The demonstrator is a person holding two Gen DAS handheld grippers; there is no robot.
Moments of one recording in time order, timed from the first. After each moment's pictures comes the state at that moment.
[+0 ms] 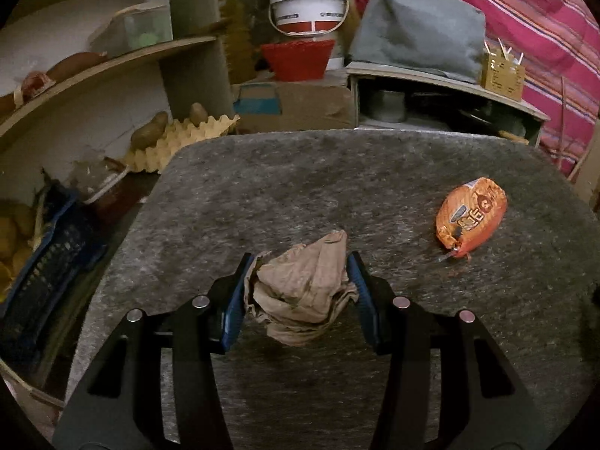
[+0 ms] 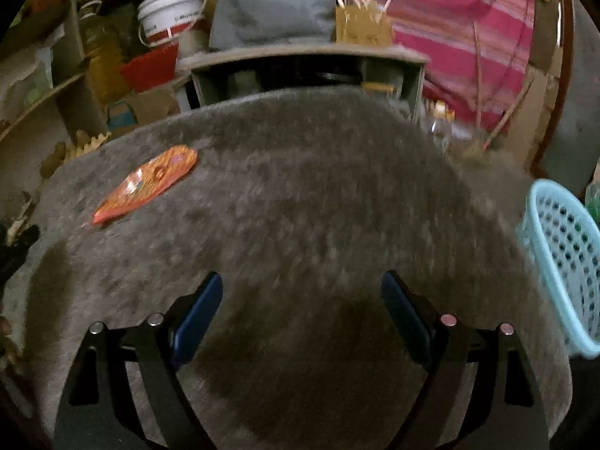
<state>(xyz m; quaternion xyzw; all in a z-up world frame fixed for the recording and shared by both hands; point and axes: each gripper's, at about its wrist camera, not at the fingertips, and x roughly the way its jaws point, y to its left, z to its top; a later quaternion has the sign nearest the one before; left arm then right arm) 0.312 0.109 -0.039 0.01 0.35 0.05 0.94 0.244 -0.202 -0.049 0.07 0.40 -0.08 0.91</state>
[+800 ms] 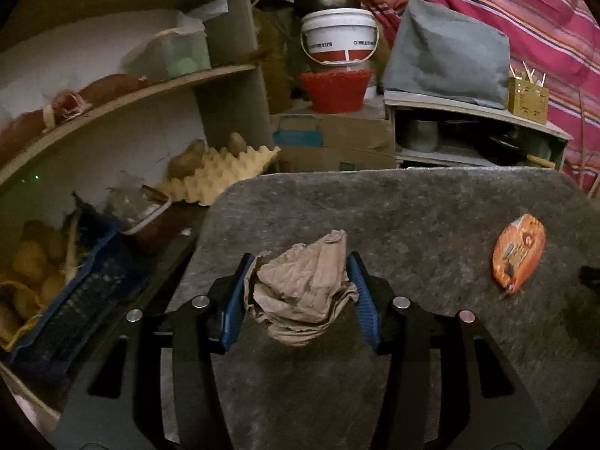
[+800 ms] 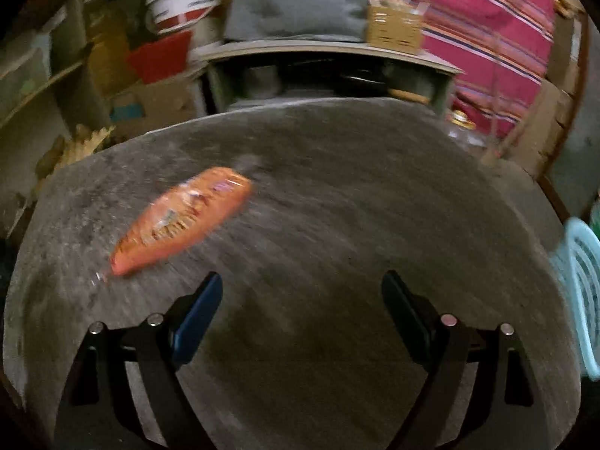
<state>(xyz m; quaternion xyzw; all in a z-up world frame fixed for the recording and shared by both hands) 0.323 0.157 -0.011 0.04 0.29 0.10 0.95 0.336 -0.134 -0.046 0.04 0.41 -0.07 0.91</state>
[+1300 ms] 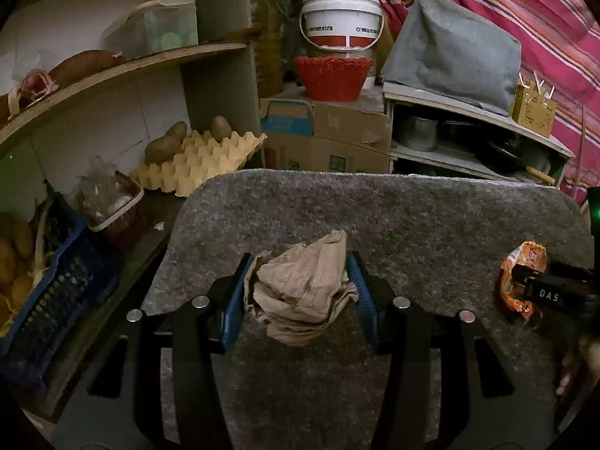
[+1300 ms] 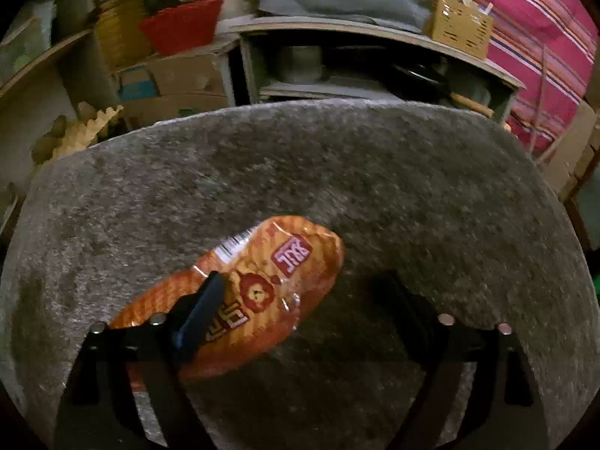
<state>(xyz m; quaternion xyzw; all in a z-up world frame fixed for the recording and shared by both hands) 0.373 0.165 -0.018 0.00 0.33 0.08 0.94 0.430 -0.092 -0.073 0.02 0.44 -0.03 0.90</state>
